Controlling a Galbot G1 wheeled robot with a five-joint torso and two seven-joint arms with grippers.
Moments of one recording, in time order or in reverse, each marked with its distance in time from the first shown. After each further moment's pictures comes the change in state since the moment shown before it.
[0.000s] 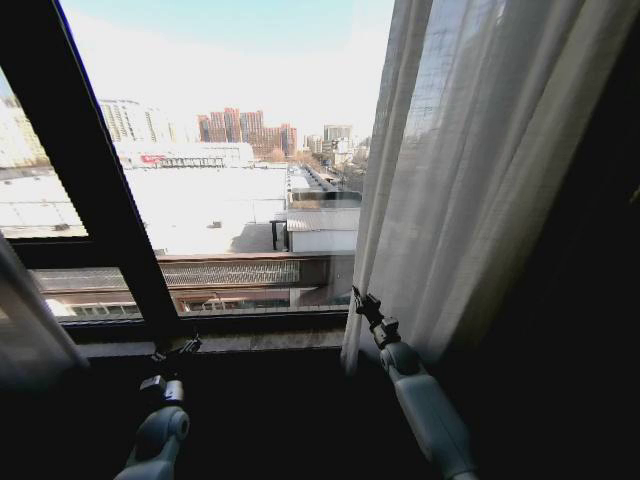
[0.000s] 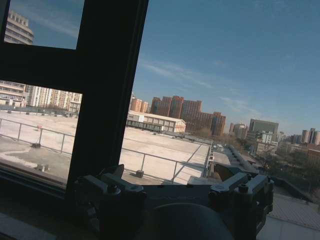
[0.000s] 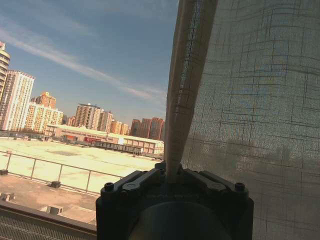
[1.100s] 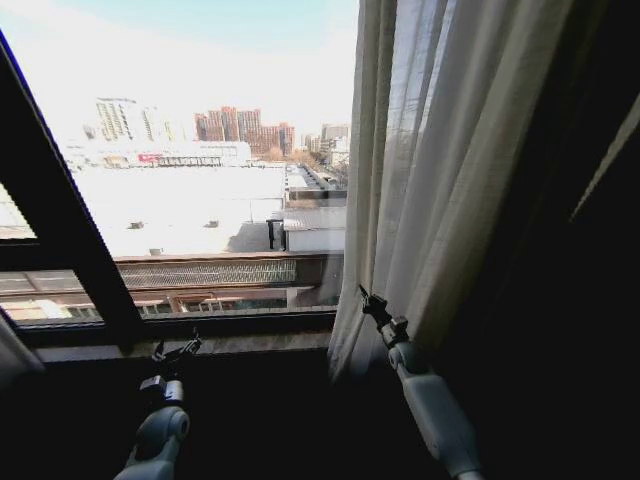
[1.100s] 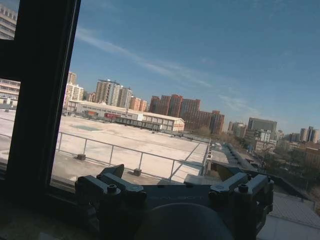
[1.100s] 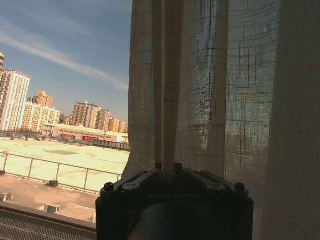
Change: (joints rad) left arm 0.000 0.000 0.000 0.000 0.000 0.000 0.000; right arm -0.004 -0.029 0.047 -0.015 0.035 0.000 -0.045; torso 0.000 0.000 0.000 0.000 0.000
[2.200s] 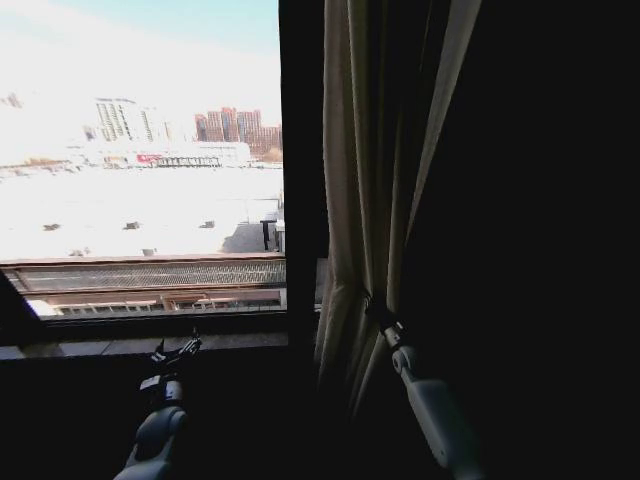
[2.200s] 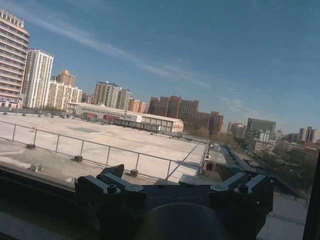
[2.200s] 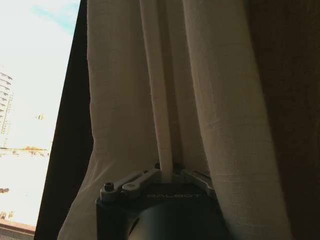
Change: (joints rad) left arm 0.000 0.000 0.000 0.000 0.000 0.000 0.000; right arm -0.028 -0.016 -0.002 0.036 0.049 0.043 -0.026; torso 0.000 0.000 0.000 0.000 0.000
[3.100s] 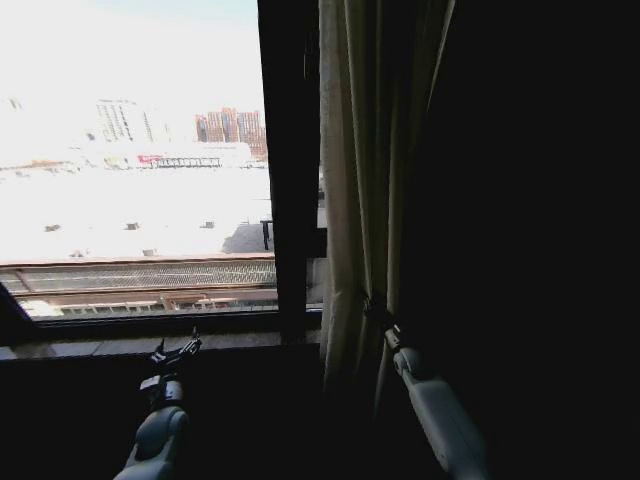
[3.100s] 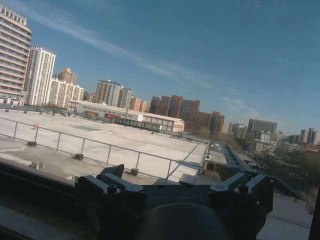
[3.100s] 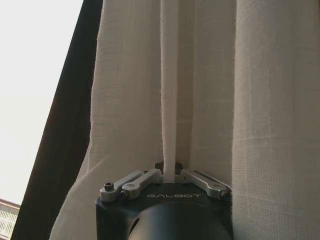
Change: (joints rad) left arm 0.000 0.000 0.000 0.000 0.000 0.000 0.000; right arm 0.011 -0.010 -0.008 -0.010 -0.114 -0.033 0.074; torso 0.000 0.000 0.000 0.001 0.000
